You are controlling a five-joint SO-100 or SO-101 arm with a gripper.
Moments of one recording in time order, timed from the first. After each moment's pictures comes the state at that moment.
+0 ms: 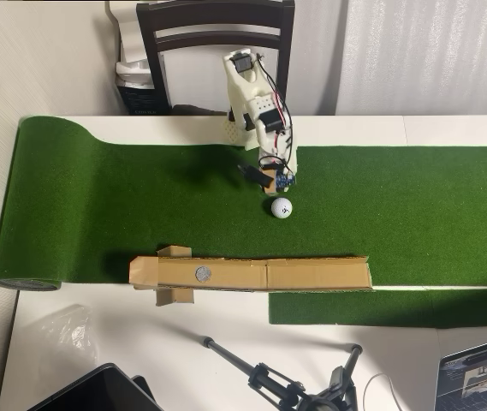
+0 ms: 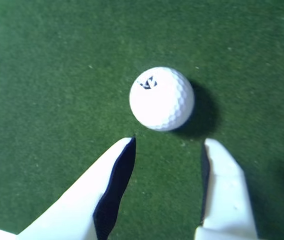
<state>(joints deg) -24.8 127.9 126.3 66.1 116.5</state>
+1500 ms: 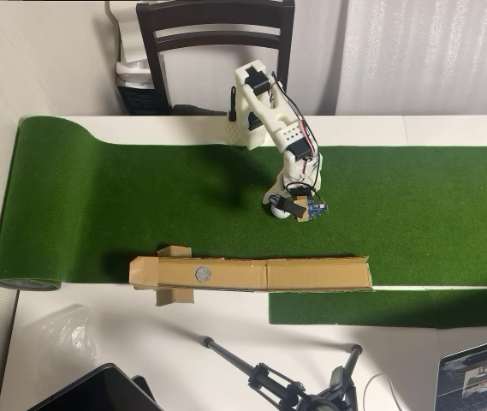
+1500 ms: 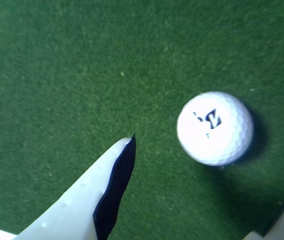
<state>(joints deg) -32.1 98.6 107.6 66.1 118.8</state>
